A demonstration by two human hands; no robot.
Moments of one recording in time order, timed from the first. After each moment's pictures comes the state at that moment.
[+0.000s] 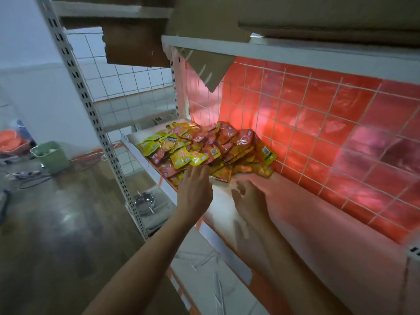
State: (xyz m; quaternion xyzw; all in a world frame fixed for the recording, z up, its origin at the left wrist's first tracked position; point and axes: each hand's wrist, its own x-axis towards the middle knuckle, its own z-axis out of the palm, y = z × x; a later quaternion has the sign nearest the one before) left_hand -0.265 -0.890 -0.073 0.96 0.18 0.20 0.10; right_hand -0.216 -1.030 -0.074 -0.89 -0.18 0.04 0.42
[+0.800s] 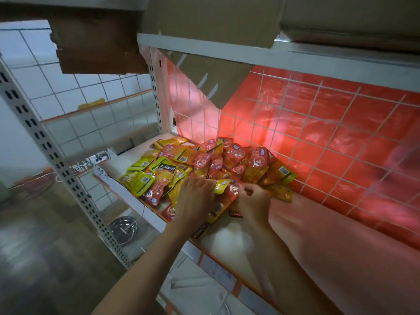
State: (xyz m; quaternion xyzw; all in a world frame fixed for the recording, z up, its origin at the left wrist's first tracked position) left_hand -0.176 -0.761 -0.079 0.96 -0.03 0.24 0.16; right_hand -0.140 -0.900 -0.075 -0.82 0.10 -0.04 0.56
